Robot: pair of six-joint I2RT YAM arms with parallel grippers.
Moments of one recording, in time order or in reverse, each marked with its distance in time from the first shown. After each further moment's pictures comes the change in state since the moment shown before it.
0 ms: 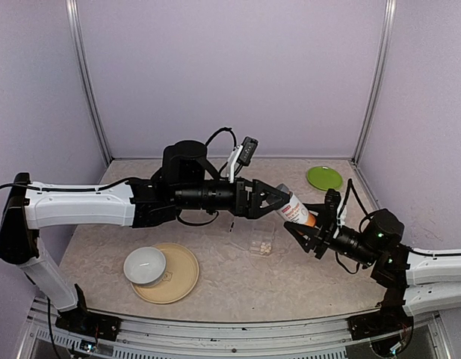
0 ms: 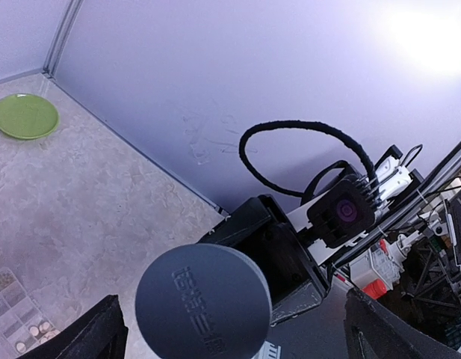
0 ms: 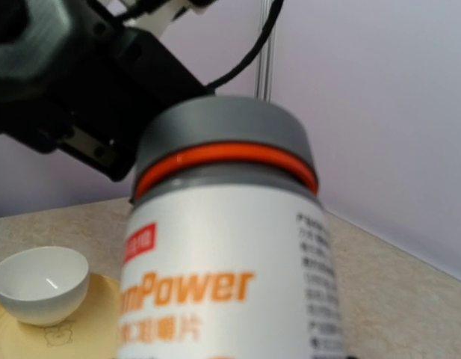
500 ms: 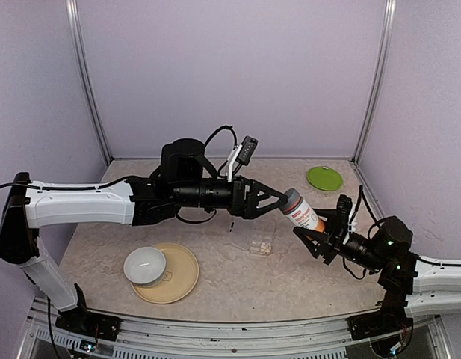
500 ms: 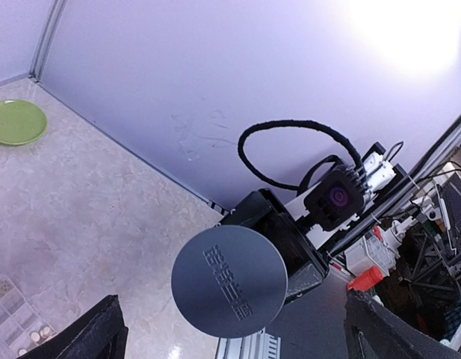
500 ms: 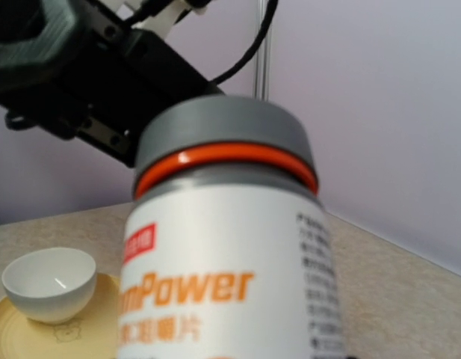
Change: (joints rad) left arm 0.022 0.000 -0.002 0.008 0.088 0.042; right arm 0.000 -0.146 -0.069 -0.056 0.006 0.024
